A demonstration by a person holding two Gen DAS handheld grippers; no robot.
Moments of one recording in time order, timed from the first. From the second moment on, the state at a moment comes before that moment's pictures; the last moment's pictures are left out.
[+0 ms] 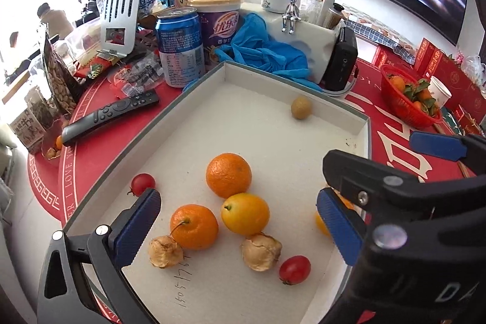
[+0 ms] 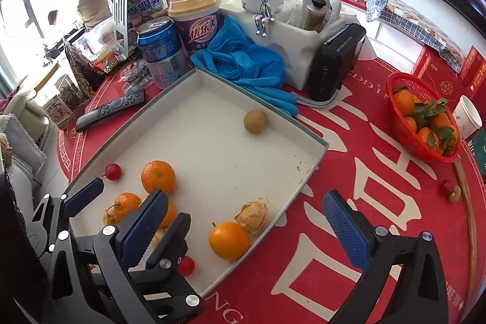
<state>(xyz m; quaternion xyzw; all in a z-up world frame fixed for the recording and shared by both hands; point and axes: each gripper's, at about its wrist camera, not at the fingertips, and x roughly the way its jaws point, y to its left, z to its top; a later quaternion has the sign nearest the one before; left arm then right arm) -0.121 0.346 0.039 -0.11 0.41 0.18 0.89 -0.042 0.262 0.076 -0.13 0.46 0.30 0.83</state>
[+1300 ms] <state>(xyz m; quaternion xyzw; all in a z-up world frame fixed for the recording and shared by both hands) -0.119 0.337 0.038 -0.09 0.41 0.17 0.89 -0.049 0.269 0.068 -0.18 0.46 0.27 0.83</state>
